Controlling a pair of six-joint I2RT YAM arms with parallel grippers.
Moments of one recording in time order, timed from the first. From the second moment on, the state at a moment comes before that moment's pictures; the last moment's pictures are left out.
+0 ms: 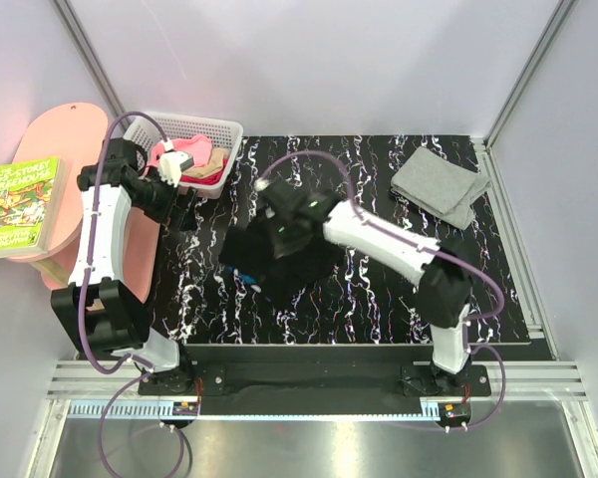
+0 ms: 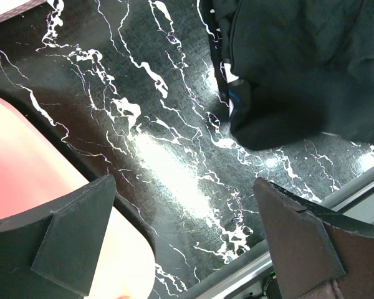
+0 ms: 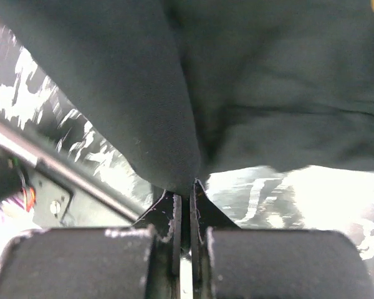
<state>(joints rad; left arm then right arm) 0.18 1.51 1.51 -1.16 0.51 0.64 1.02 1.98 1.88 -0.92 0.04 0.46</state>
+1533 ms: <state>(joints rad) 0.15 1.54 1.54 -1.17 0.48 0.63 0.88 2.03 2.13 -0.80 -0.32 0.42</state>
